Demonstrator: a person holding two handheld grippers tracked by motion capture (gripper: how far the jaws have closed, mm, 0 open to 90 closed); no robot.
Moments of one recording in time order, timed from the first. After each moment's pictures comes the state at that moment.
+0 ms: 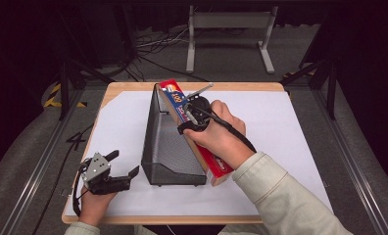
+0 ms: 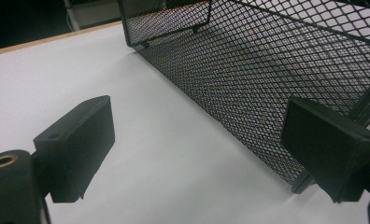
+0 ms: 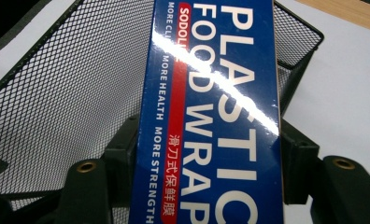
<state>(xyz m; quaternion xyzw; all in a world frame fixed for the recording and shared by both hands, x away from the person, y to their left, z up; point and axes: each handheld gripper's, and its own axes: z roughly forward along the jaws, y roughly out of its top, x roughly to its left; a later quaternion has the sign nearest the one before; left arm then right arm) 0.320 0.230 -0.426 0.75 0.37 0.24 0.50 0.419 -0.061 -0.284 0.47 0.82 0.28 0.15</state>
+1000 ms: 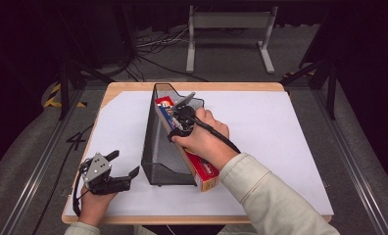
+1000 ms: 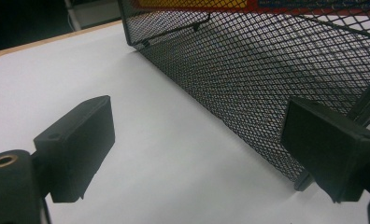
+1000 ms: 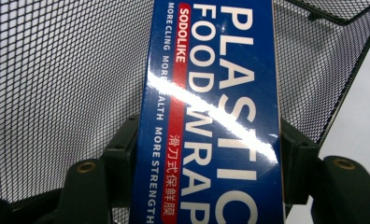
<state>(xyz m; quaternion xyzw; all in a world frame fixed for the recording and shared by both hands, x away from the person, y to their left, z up) 0.320 0.229 -0.426 0.76 0.36 0.25 0.49 0.435 -0.030 -0.323 0.50 0.84 0.21 0.11</state>
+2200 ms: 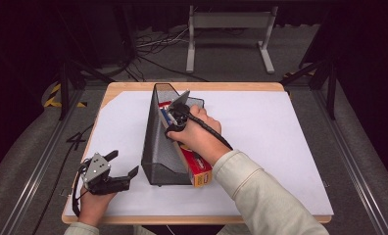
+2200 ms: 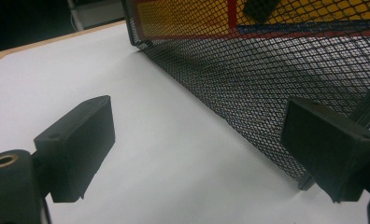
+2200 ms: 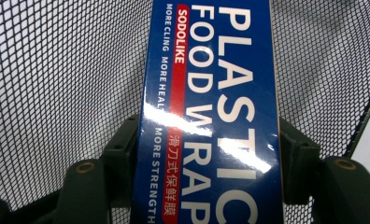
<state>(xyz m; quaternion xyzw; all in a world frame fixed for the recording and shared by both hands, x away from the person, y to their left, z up) 0.320 0.231 -0.427 0.75 0.36 0.25 0.49 0.463 -0.016 -0.342 0.54 0.82 0.16 0.08</state>
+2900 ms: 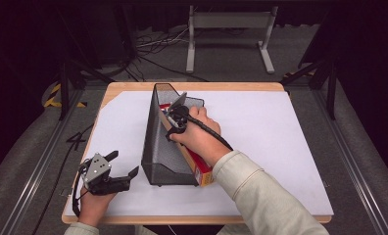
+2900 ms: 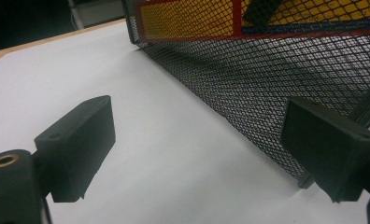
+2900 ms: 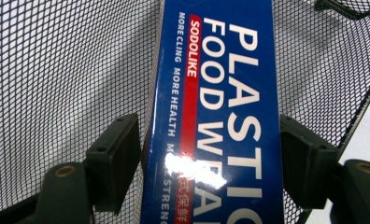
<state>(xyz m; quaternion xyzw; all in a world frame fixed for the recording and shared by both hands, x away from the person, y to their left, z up) 0.320 0.230 -0.427 0.76 0.36 0.25 0.48 0.467 -0.020 -0.351 0.49 0.85 0.15 0.11</state>
